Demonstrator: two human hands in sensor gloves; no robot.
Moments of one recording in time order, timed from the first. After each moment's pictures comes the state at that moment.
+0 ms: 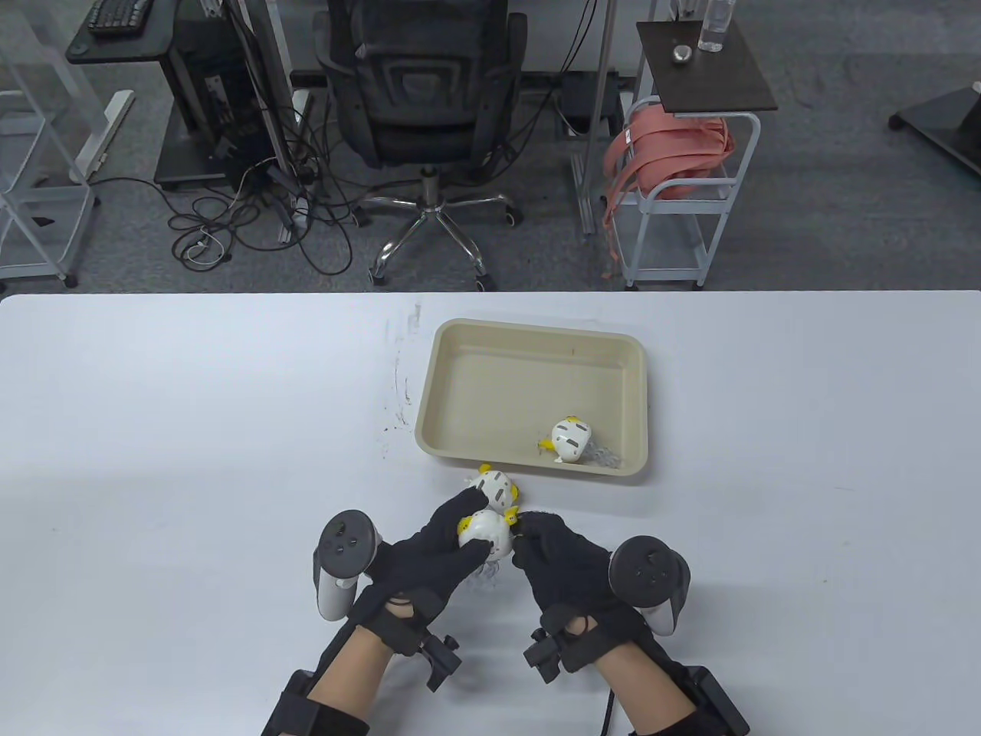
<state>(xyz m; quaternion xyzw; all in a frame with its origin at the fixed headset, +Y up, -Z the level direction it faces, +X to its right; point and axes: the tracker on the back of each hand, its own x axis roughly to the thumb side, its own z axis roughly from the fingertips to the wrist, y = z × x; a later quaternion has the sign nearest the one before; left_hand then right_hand) -0.146 -0.756 -0.277 -0.10 -0.21 0.64 0.73 0.099 -0.731 -0.261 0.19 -0.07 0.82 0.54</state>
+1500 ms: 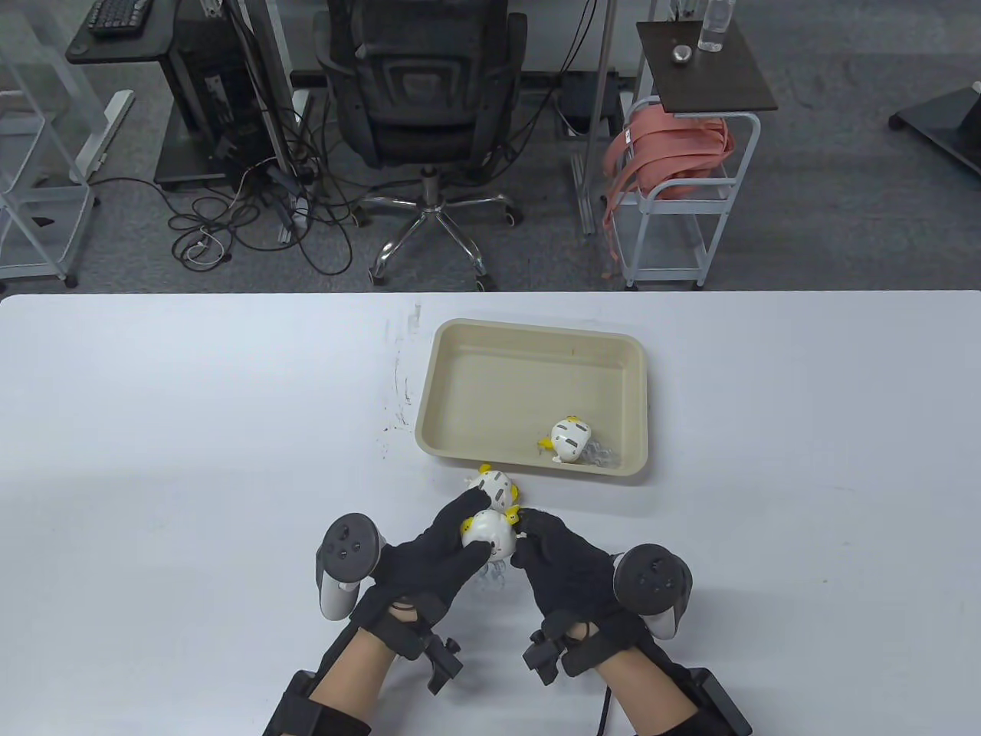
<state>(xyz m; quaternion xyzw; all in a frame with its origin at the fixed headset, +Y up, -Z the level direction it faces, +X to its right) -0.140 -0.748 -0.272 -0.09 -0.24 0.64 0.73 0.100 -0.730 -0.256 0.21 -0.10 0.80 0.55</state>
